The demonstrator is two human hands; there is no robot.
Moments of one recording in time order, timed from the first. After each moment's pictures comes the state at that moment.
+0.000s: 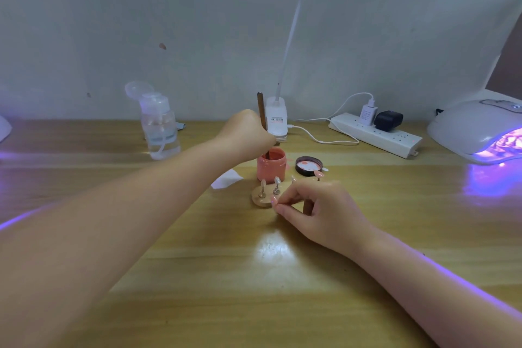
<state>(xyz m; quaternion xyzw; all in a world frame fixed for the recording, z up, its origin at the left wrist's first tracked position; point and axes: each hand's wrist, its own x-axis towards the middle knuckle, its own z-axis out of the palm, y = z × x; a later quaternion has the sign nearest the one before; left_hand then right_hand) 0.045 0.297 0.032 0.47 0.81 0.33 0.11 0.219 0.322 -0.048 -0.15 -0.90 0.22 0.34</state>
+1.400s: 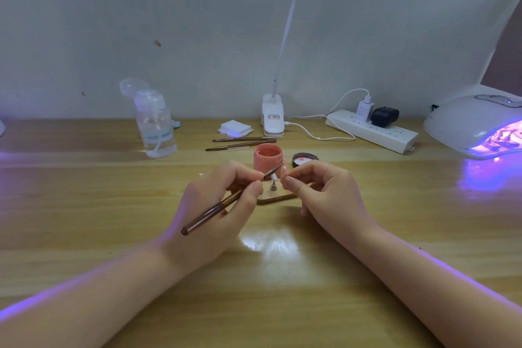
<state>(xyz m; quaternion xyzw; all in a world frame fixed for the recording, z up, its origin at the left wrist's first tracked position) 0.078 0.185 -0.033 0.61 0.58 0.54 -0.04 0.218 0.321 -0.041 -0.27 -0.77 0.42 0.40</state>
